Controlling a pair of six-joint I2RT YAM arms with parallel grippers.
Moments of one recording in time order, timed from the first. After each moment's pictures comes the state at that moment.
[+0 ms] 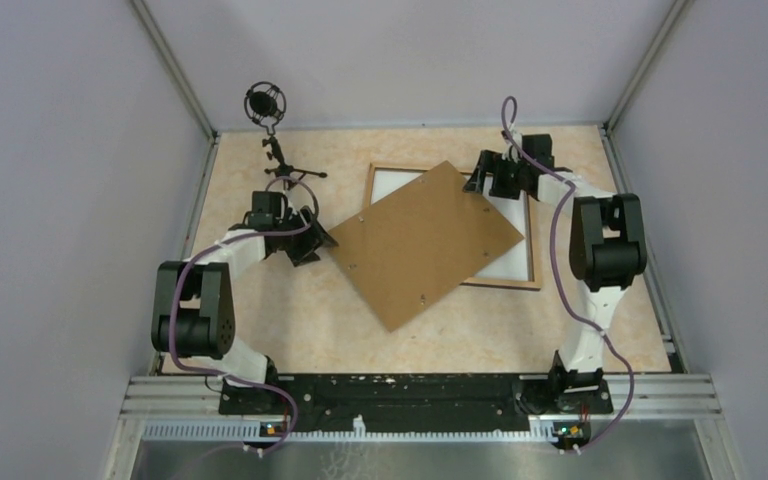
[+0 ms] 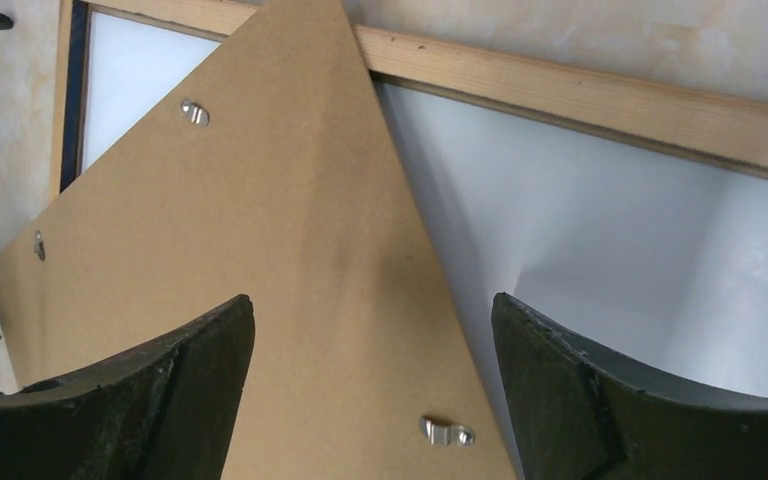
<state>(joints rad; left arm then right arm) -0.05 1.56 0.84 -0.23 0.43 -0.63 0.09 2.01 1.38 -0.12 -0.48 0.25</state>
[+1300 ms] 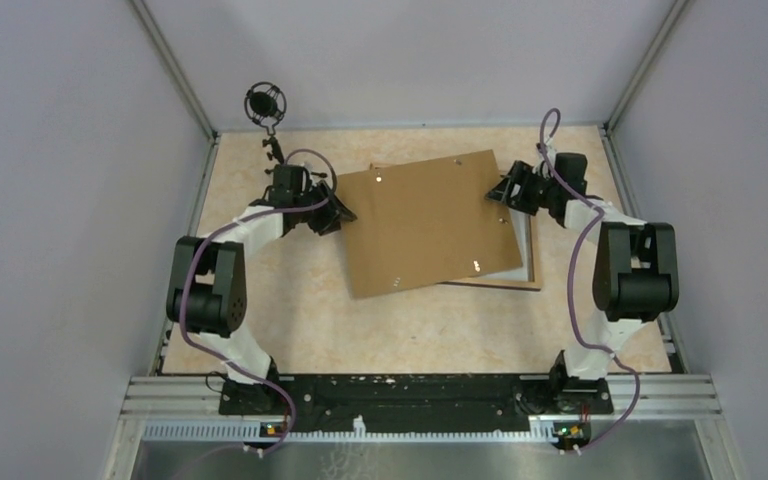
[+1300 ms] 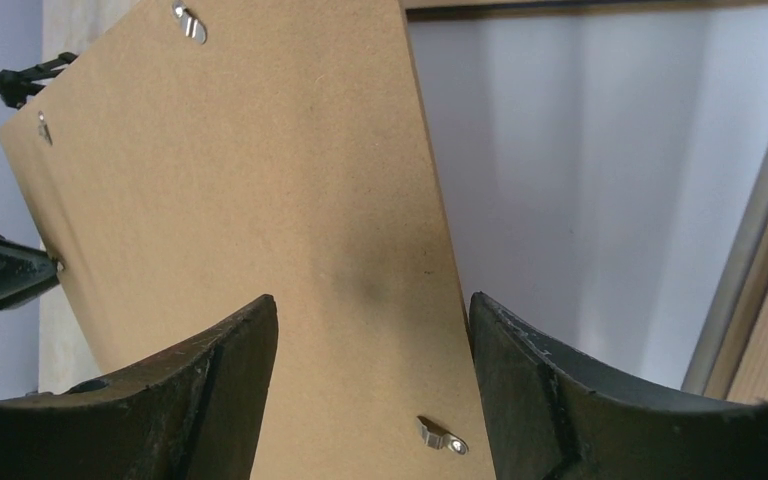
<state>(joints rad) -0.17 1.71 1.06 -0.15 0.44 -0.77 -0.02 1.76 1.05 0.06 -0.59 0.41</state>
